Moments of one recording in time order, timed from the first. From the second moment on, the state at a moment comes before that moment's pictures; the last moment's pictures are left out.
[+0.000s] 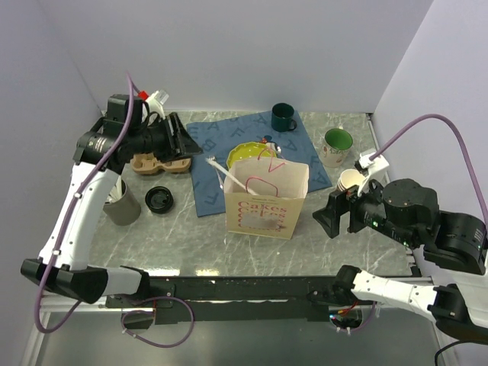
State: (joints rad) left arm -0.27 1.31 1.66 -0.98 0.50 -0.56; right arm 0.96 0.80 1.57 -1.31 0.29 0.36
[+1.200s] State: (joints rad) left arm -0.29 1.05 1.31 -0.38 0.65 -0.64; right arm 0.96 1.11 1.77 -1.31 0.40 0.67
